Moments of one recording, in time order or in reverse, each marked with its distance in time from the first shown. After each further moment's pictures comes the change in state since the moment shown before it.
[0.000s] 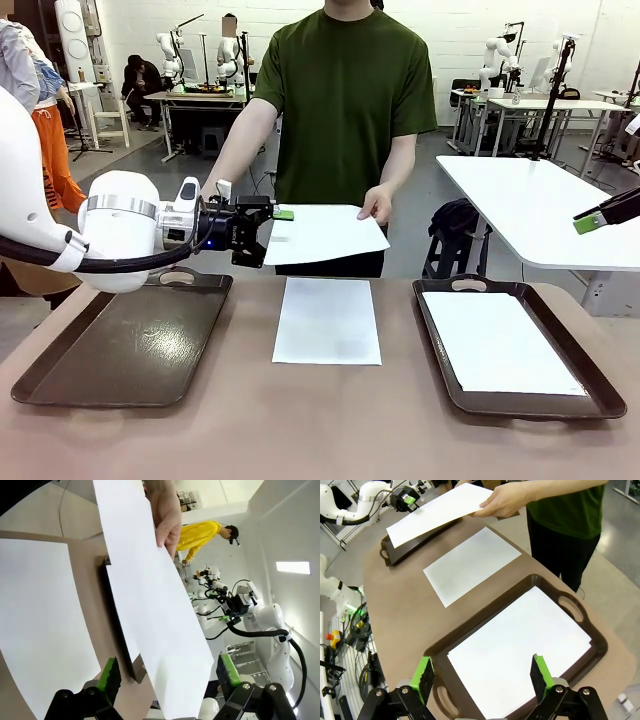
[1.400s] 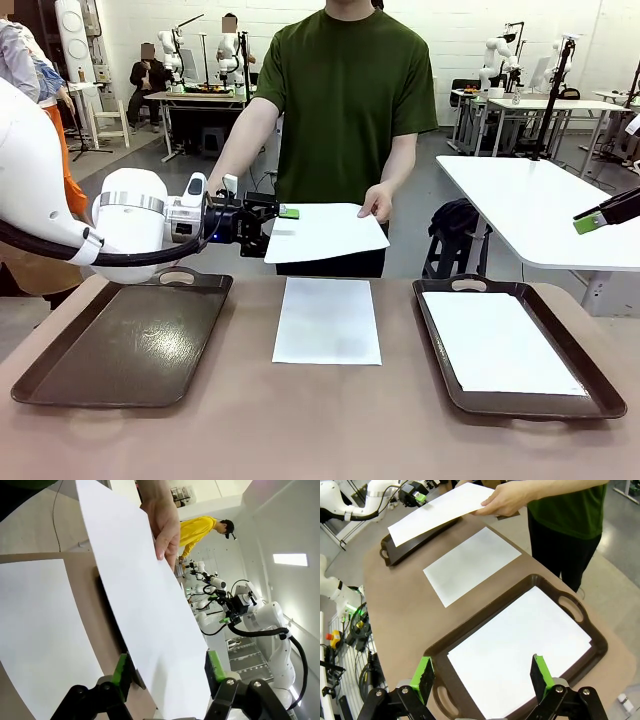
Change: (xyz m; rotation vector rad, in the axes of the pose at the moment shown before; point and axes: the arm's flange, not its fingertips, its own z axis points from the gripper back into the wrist) left arm 0.031 0.009 -0.009 -0.018 0.027 -0.046; right arm 0.000 0.000 0.000 0.000 0.000 0.000
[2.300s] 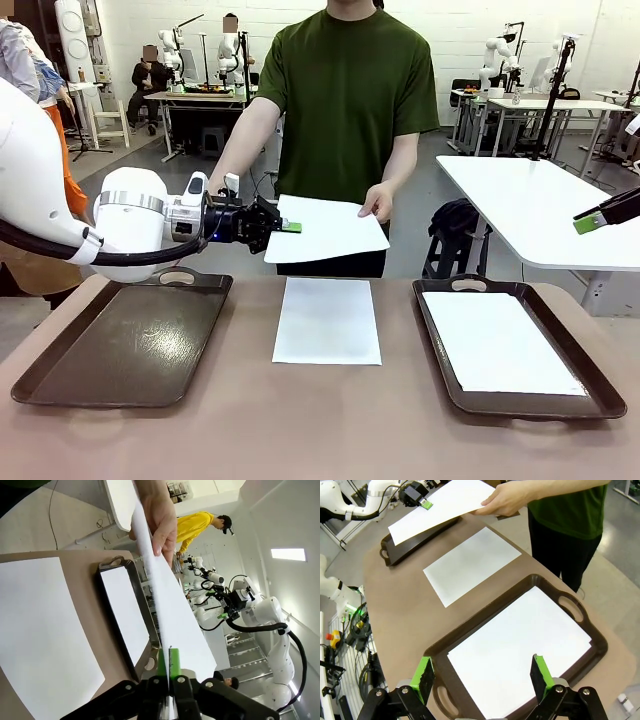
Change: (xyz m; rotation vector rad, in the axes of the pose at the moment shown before) left arm 0.001 0.000 -0.001 -0.011 0.025 -0.009; right arm 0.000 0.000 0.000 0.000 0.000 0.000
